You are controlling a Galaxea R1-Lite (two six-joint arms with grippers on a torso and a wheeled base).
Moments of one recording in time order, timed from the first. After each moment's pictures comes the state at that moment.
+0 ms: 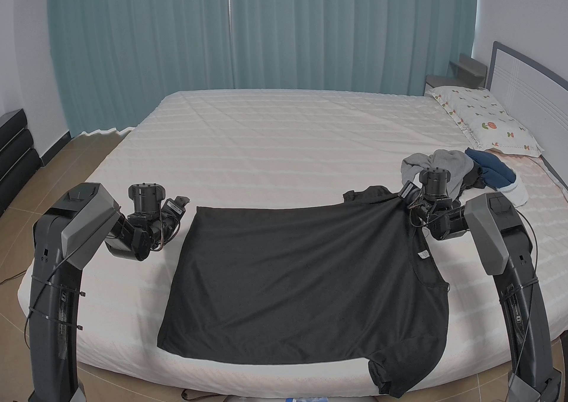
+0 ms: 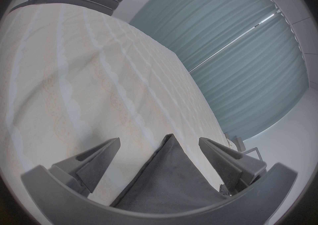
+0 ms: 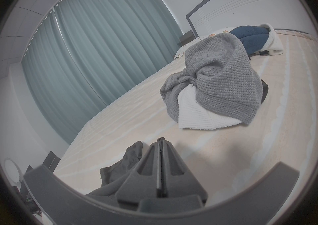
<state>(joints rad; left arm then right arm) -0.04 2.59 -1.45 -0.69 0.01 -0.98 0.06 2.83 -2.00 -0.56 -0.16 0.61</state>
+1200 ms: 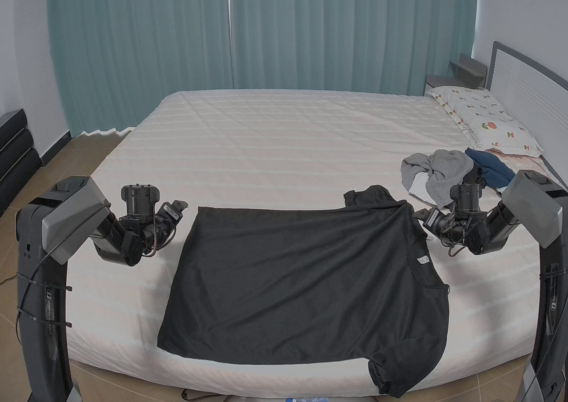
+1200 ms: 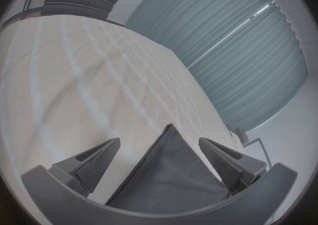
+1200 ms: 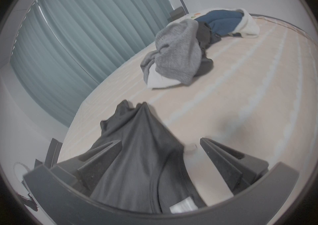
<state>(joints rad) -0.05 2.47 -1.24 -0.74 0.01 -0.92 0.01 2.45 -1.23 -0.66 0.01 0.62</state>
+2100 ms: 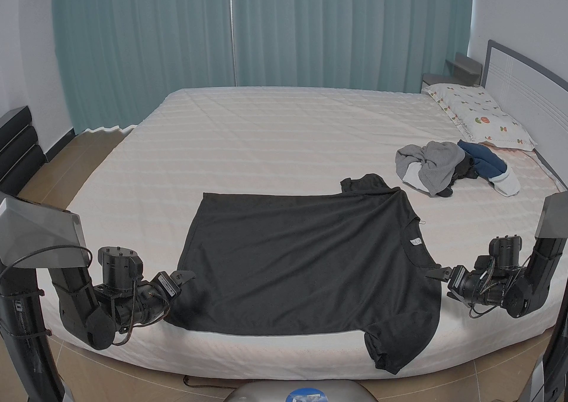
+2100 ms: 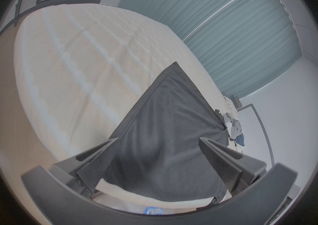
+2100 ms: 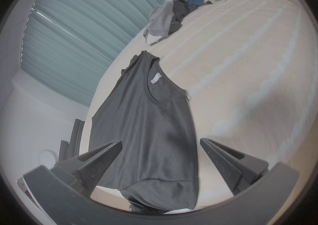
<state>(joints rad) -0.18 2.19 -0.34 -1.23 -0.09 -0.88 -0.05 2.19 -0.37 -1.12 0.32 0.63</state>
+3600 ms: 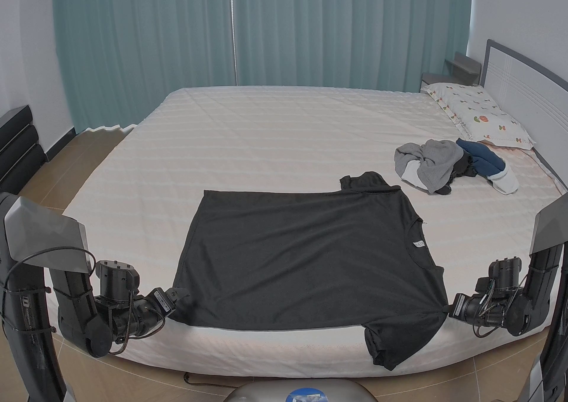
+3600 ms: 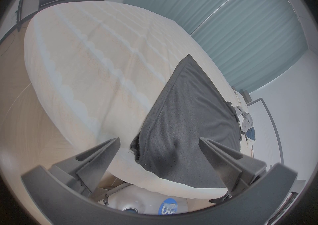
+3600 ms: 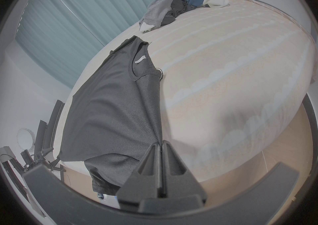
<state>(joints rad) -0.15 2.25 -0.26 -1.27 -0.09 -0.82 -0.06 2.27 -0.21 -1.24 0.21 0.42</state>
